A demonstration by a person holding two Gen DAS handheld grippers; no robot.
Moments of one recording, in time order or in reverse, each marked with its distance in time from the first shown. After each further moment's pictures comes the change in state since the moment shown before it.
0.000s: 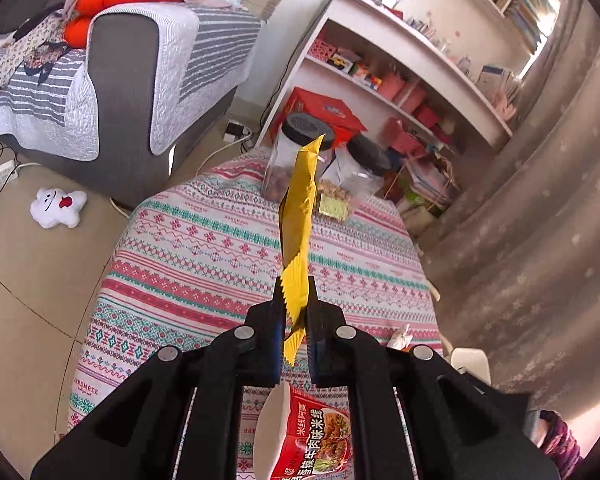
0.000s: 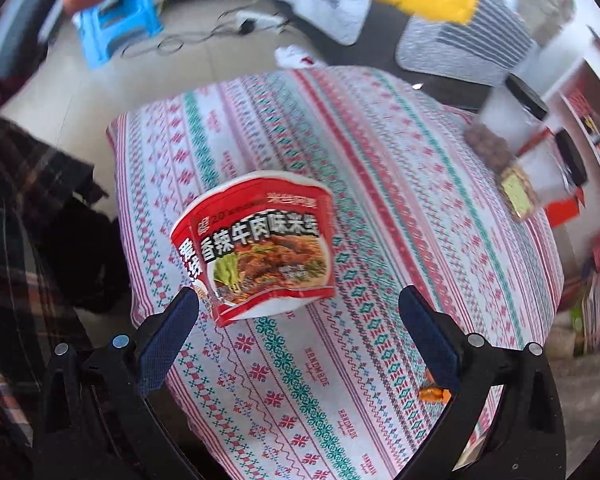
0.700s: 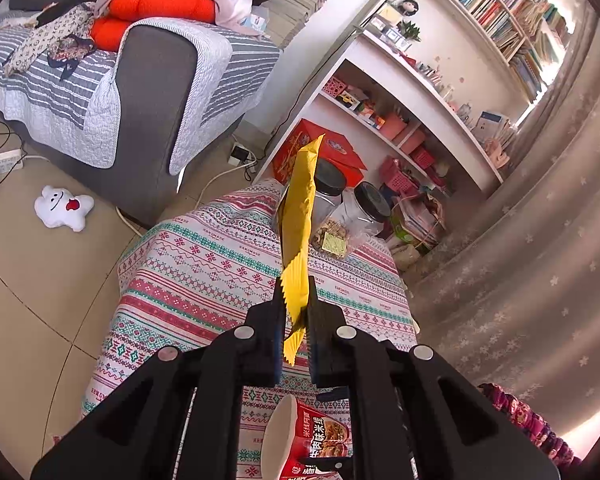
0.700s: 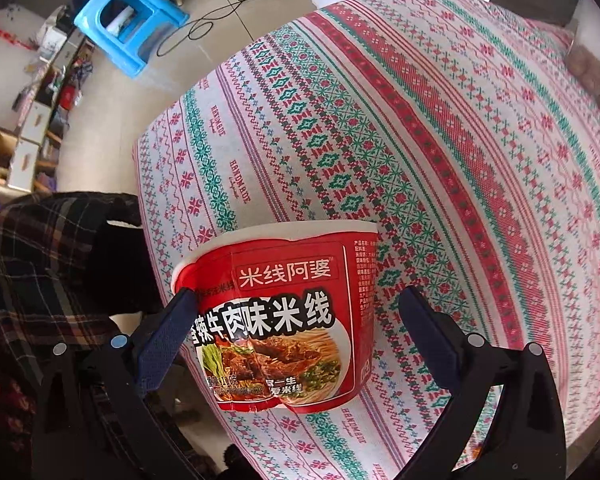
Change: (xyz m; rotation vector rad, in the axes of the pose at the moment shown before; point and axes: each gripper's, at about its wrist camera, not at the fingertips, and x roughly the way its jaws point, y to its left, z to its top) left arm -0.042 0.042 0.011 -0.088 -0.076 -0.050; right arm 0.085 -0.065 0.035 0.204 0.175 0.473
